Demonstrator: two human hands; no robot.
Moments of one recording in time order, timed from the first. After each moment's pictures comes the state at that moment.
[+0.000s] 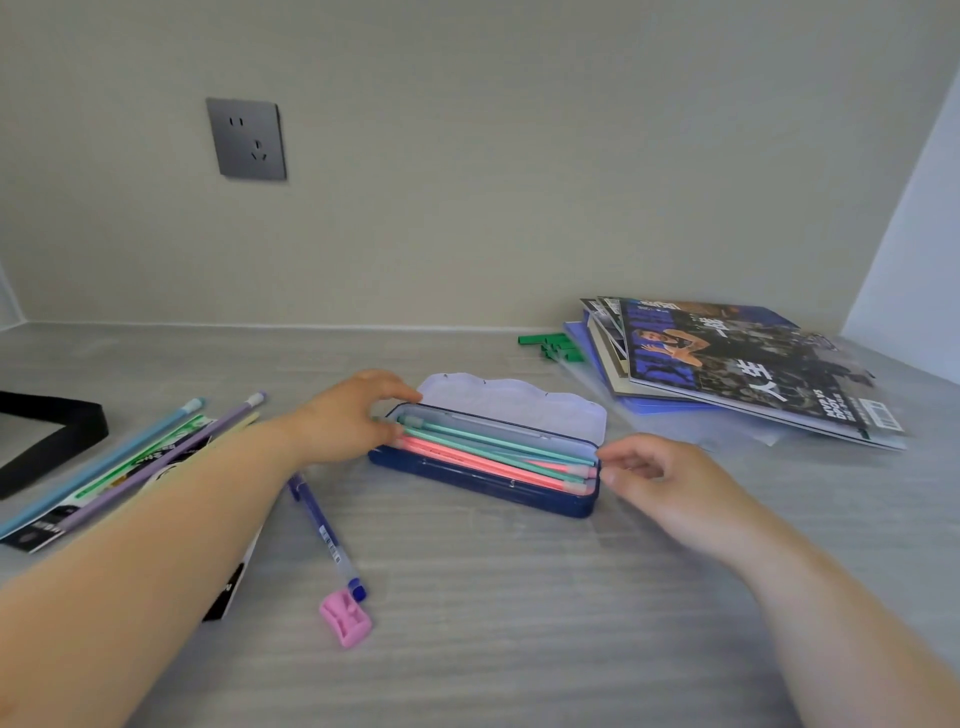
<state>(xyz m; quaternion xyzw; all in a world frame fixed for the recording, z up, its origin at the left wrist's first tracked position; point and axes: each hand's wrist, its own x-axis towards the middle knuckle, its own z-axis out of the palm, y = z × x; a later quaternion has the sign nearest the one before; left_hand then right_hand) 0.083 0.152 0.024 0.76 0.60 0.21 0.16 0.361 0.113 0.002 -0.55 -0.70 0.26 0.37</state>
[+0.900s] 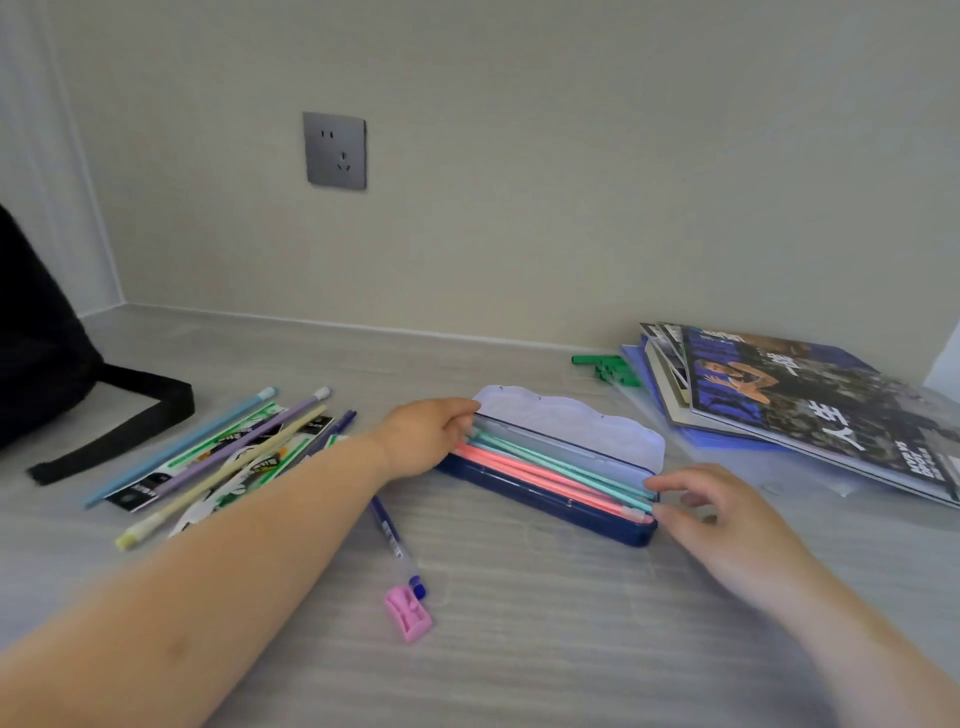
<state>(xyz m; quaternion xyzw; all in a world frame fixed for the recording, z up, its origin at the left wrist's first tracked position) 0.093 0.154 0.010 0.72 0.64 0.20 0.16 0.351 0.110 0.000 -0.56 -0.73 0.17 0.35</state>
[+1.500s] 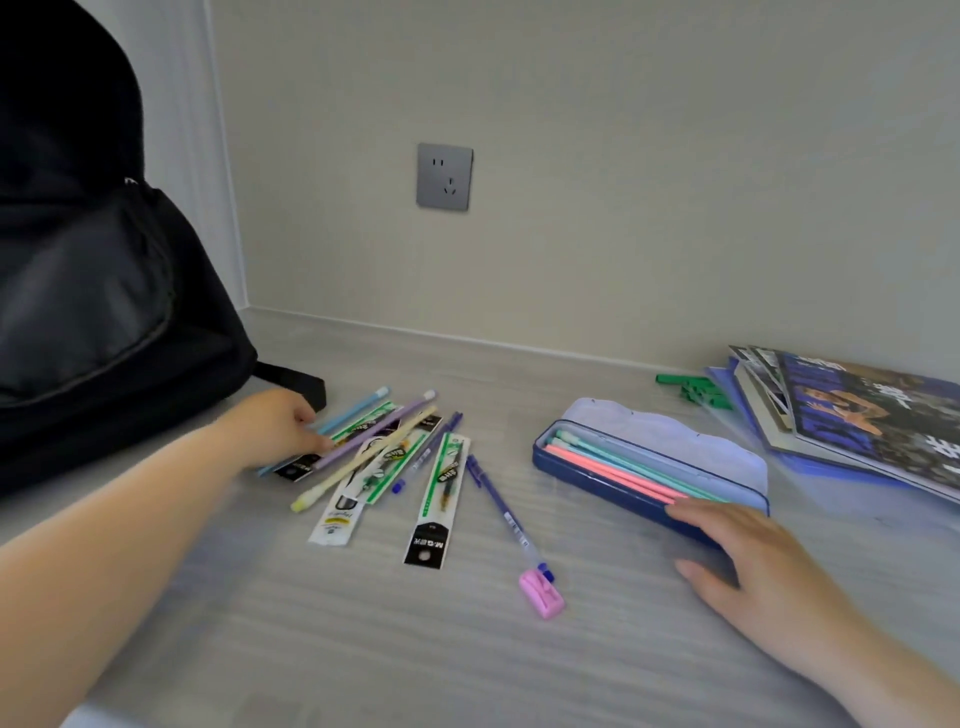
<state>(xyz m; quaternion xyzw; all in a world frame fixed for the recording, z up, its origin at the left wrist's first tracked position) -0.087 0.060 0.022 0.50 0.85 0.16 0.10 0.301 0.081 -0.012 -0.47 -0.85 -0.01 0.22</state>
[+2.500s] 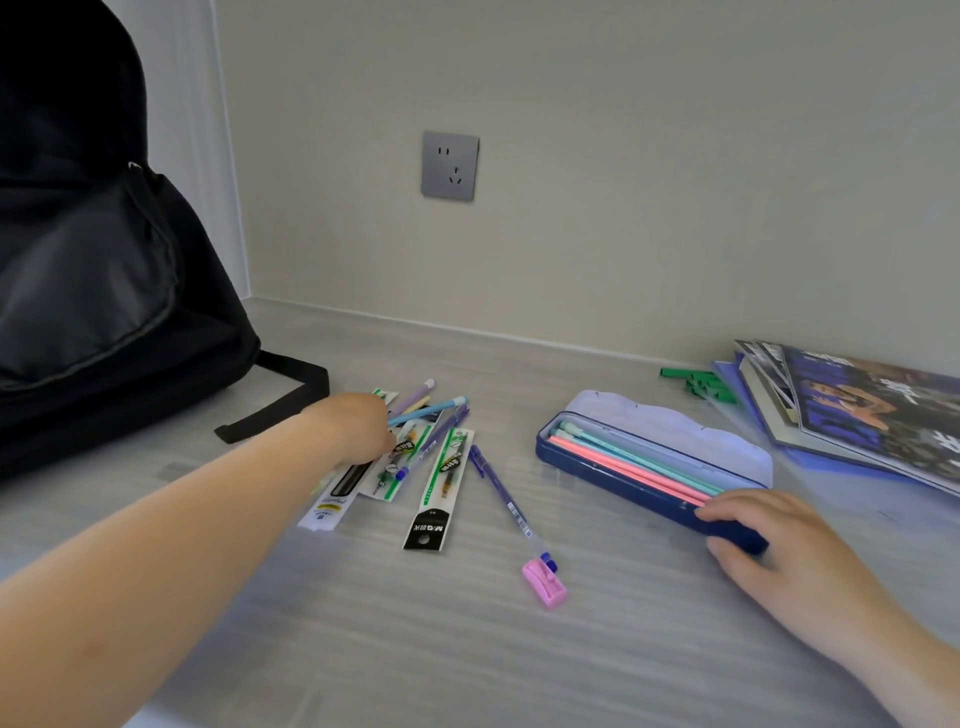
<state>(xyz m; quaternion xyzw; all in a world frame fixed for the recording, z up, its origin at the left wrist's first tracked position) -0.034 0.086 0.021 0.57 0.82 0.01 0.07 0.309 0.080 -0.002 -0.51 -0.83 0.05 0.24</state>
